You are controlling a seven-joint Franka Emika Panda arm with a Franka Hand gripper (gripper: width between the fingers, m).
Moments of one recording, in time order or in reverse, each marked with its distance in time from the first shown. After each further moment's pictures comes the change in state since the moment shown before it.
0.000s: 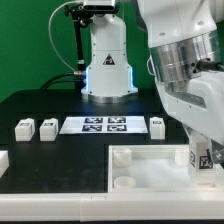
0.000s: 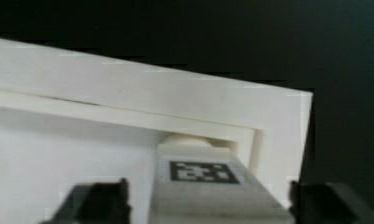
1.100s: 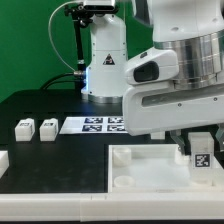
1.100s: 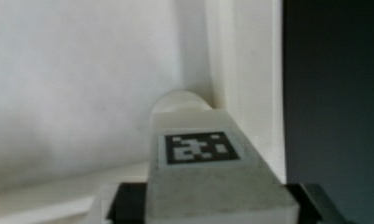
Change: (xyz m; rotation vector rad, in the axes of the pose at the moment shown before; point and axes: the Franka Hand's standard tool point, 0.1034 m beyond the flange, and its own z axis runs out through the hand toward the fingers) arm 0.007 0.000 -0.006 -0.133 -0.018 -1.149
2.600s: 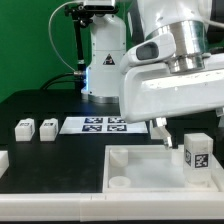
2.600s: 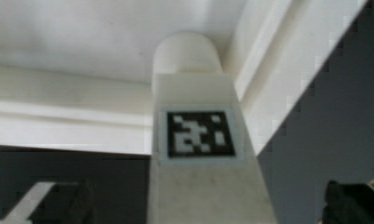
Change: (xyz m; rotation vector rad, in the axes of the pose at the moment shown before) arm -0.008 -0.001 -0.014 -0.002 0.441 -0.442
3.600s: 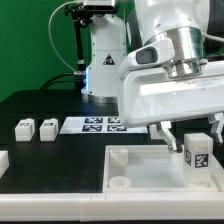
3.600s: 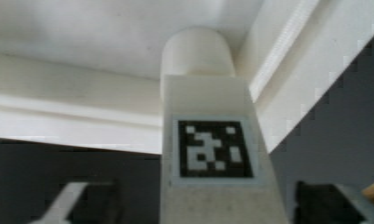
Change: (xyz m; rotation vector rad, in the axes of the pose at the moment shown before) arm -0.007 0.007 0.009 -0.023 0.079 -0.084
